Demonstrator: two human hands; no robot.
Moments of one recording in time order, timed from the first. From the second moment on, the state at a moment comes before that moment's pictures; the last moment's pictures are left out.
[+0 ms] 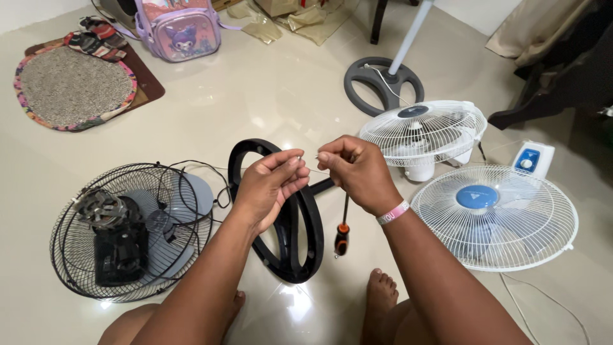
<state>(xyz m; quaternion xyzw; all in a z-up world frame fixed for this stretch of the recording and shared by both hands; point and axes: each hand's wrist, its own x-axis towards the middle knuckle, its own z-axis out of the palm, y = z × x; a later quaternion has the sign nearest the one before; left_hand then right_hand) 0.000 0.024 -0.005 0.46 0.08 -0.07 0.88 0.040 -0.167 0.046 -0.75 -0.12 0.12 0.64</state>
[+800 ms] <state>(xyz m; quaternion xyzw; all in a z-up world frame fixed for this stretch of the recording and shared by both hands) -0.001 0.017 -0.002 0.53 0.06 -0.04 0.84 0.032 -0.154 0.030 -0.76 -0.18 0.02 0.62</state>
